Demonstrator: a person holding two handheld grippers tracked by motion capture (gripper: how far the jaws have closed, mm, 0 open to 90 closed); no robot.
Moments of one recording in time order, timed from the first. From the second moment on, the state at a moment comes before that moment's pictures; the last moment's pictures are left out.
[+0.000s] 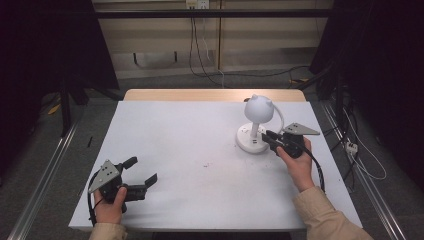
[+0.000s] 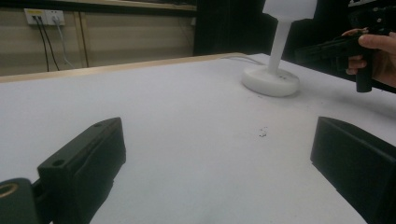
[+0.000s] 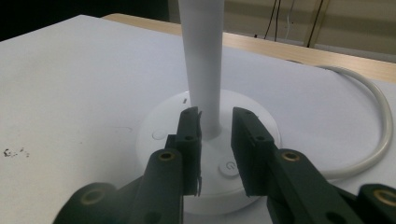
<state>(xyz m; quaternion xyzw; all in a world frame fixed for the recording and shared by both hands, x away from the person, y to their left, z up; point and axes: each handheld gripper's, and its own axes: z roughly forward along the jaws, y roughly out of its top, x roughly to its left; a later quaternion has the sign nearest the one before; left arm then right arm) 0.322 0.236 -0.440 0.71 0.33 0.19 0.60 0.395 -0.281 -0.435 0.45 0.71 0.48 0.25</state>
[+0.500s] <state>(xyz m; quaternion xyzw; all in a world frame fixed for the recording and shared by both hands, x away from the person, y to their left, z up) 0.324 0.235 -0.439 0.71 0.33 0.19 0.60 0.404 -0.281 -0.435 0.46 0.71 0.47 0.24</state>
